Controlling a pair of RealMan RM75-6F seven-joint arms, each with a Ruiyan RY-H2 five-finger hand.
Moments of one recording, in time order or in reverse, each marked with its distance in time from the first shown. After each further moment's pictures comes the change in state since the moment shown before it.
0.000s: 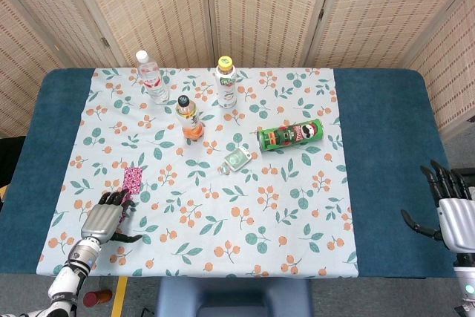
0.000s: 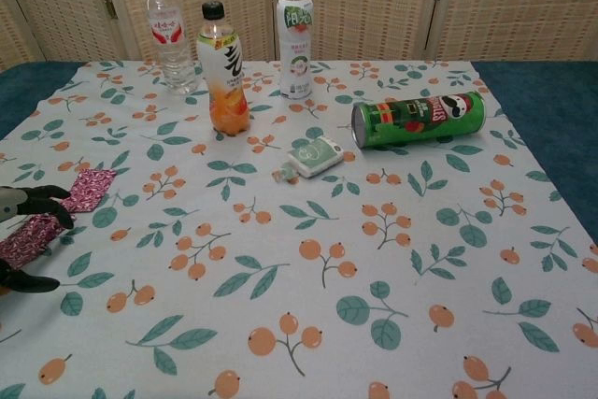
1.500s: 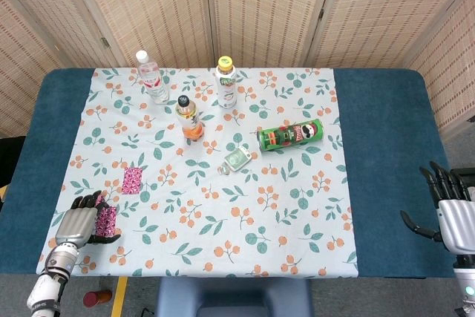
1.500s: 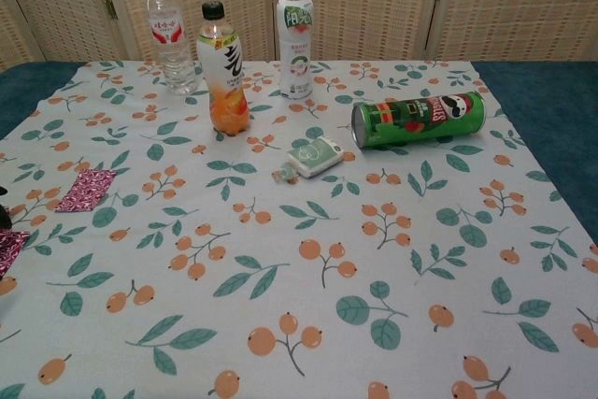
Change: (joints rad) left arm 0.071 0.072 0.009 -0.011 -0.047 0.063 -0.033; right arm -0.005 -0.002 -0.004 0.003 -0.015 0.007 0.010
